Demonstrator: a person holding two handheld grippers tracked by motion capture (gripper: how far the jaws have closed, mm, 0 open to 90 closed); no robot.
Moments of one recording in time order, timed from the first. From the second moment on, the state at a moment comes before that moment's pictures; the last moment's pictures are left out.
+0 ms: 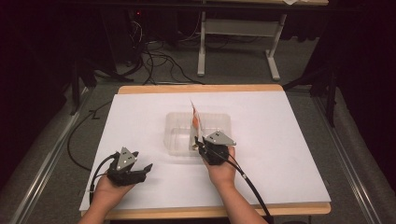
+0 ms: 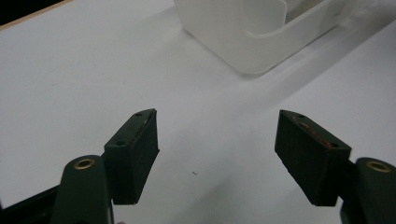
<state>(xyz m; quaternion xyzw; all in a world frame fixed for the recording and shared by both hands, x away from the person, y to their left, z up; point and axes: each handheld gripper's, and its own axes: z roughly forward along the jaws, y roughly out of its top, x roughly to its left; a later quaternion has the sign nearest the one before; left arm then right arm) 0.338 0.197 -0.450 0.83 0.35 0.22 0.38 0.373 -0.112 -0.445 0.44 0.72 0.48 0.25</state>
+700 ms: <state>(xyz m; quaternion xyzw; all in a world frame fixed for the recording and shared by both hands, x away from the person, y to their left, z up) 0.337 0.199 -0.449 0.82 0.35 0.22 0.38 0.374 -0.102 -0.403 0.40 0.72 0.50 0.29</state>
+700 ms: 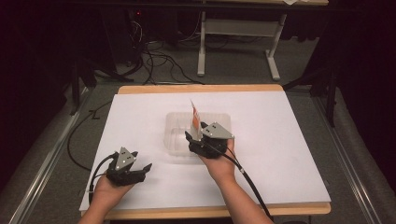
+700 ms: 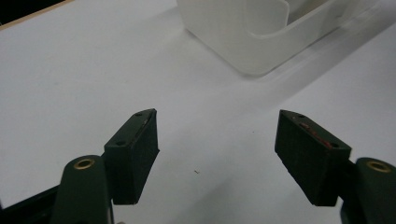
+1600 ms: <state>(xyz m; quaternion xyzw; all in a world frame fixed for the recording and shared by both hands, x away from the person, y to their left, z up) 0.337 0.203 -0.449 0.82 0.36 0.23 0.39 0.328 -0.164 -0.401 0.40 0.73 0.48 0.28</state>
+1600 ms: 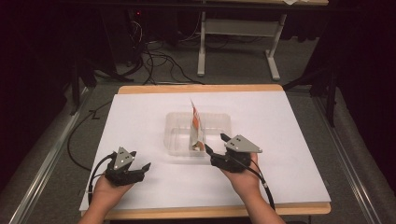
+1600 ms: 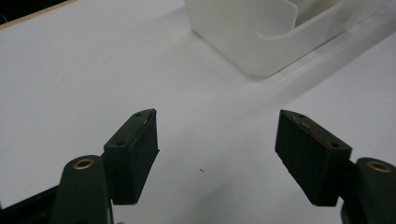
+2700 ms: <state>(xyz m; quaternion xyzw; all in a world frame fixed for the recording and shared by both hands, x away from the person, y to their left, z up) 0.335 0.190 -0.455 0.83 0.36 0.22 0.38 0.292 -0.321 -0.432 0.51 0.69 0.42 0.30</state>
